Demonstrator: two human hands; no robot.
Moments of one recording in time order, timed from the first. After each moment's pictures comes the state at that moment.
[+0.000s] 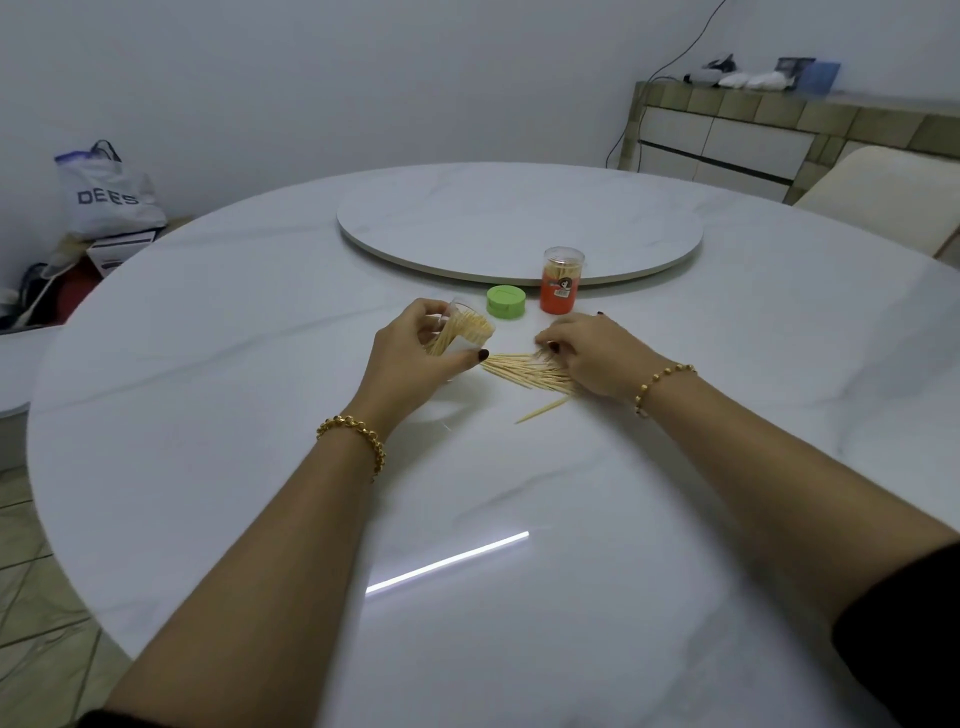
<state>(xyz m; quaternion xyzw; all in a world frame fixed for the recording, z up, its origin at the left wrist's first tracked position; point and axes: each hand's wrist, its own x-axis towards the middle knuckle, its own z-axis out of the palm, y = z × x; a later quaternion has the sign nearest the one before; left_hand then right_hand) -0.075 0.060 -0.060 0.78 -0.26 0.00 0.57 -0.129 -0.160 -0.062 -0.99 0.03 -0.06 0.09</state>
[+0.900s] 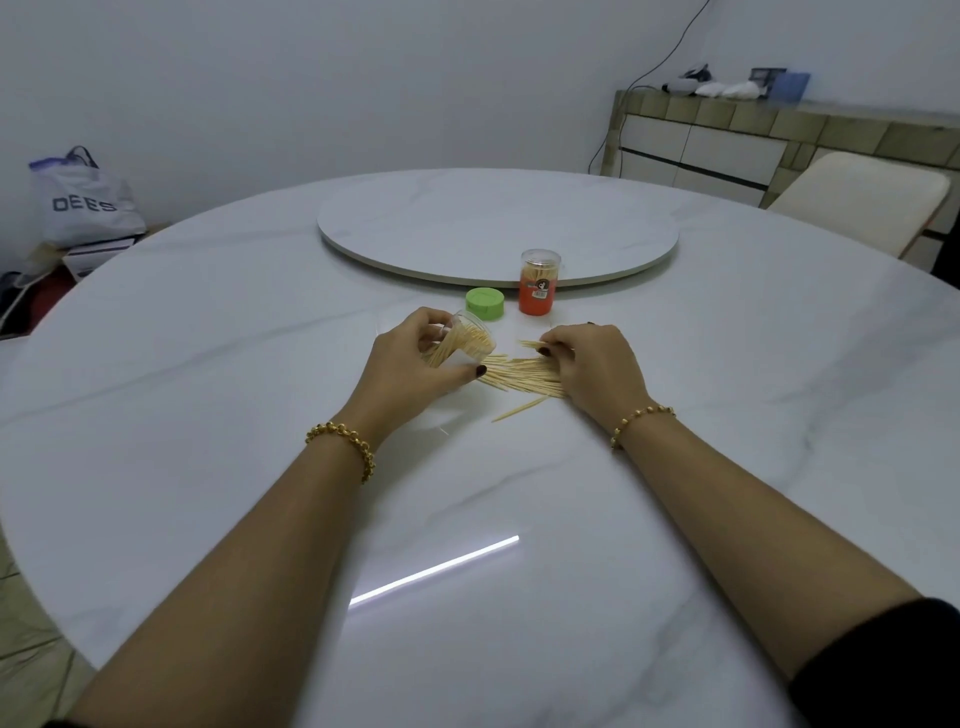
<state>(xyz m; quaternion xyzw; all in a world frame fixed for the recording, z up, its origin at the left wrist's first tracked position) -0.081 0.052 -0.066 0.80 -0.30 -0.01 0.52 -0.147 -0.161 -0.091 -0.93 0.09 -0.30 0.18</state>
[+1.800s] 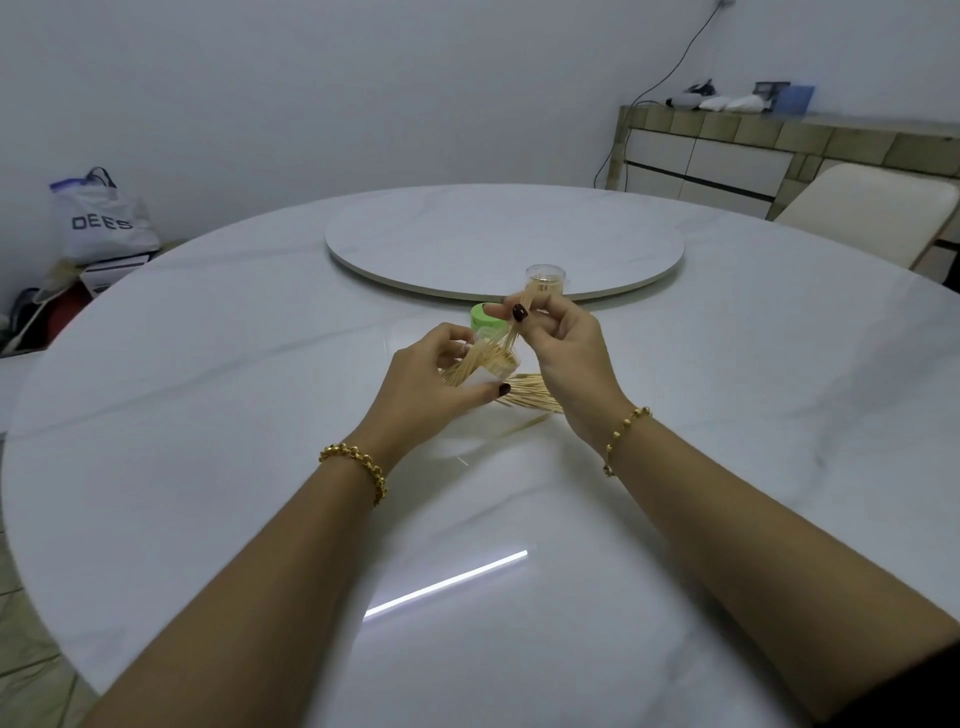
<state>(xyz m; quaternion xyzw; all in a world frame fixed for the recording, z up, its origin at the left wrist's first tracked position) -0.090 0.043 -0.064 0.79 -0.33 0.01 0.52 -0.152 -0.097 -0.045 -0.66 0.03 -0.29 0.69</state>
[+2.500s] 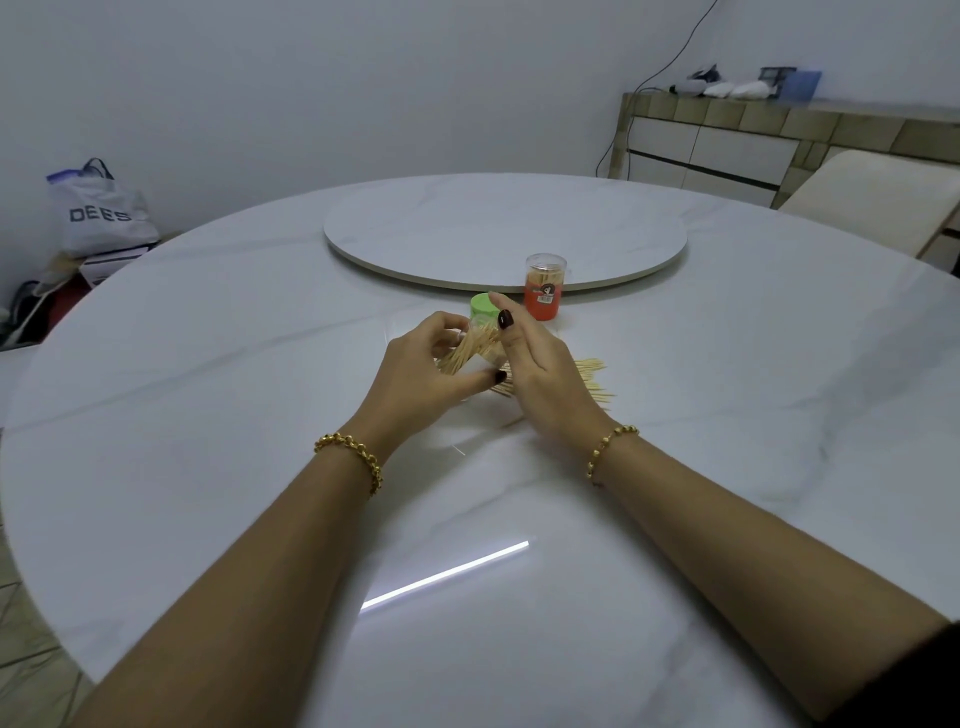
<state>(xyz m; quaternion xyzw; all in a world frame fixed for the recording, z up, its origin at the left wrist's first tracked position) -0.091 0.044 -0.061 0.79 -0.31 0.01 0.53 -0.155 -0.087 -0.068 -0.82 0.02 -0.25 0.52</state>
